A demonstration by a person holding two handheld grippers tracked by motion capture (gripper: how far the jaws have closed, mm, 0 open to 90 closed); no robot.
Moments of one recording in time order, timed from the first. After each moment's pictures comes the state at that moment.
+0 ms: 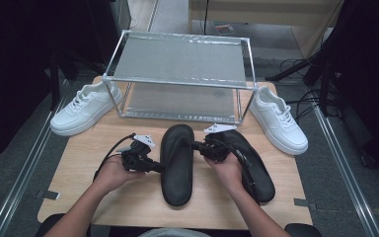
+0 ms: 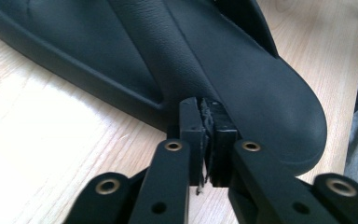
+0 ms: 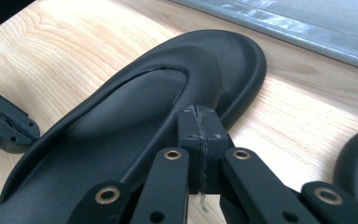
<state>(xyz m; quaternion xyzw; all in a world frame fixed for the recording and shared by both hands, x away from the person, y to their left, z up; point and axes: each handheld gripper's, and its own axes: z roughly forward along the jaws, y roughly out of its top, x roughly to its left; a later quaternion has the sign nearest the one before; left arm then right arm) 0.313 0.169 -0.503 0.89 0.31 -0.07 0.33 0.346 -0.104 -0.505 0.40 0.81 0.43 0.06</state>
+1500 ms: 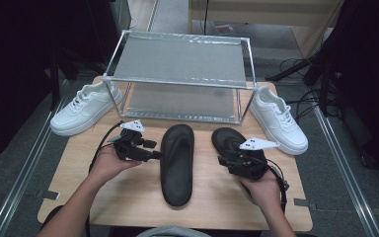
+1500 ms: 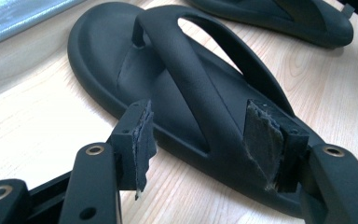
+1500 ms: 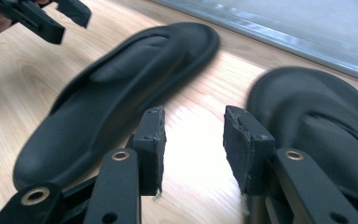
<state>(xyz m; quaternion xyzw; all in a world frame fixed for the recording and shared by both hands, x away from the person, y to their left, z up) 0.330 0.189 -0.478 0.86 0.33 0.00 0.40 0.282 -0.193 -0.469 0.39 0.80 0.44 0.10</state>
